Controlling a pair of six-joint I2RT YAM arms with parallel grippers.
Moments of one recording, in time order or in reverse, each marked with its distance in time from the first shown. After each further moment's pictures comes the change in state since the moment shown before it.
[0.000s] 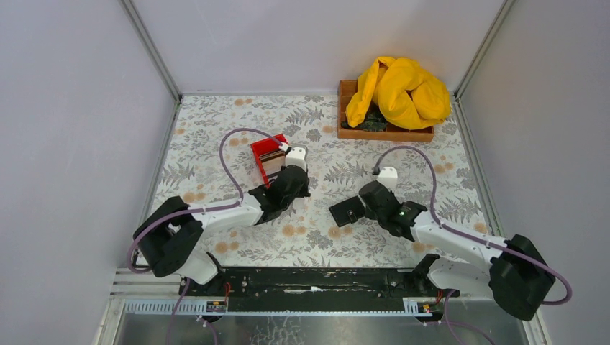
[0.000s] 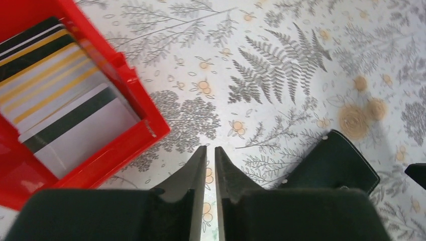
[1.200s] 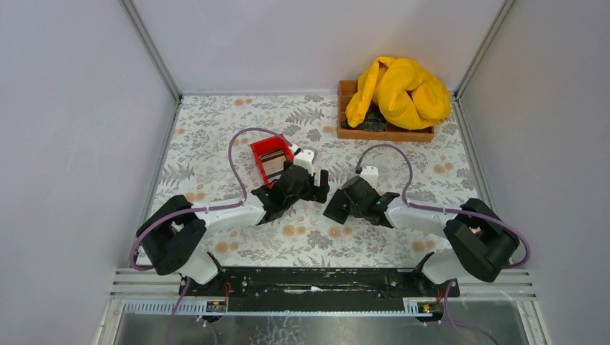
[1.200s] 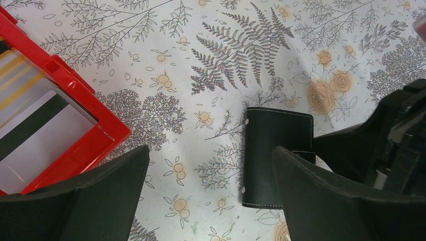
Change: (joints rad) left arm -0.016 0.029 0.022 0.025 0.164 0.047; right arm 0.004 0.266 0.021 0.146 -0.105 0.086
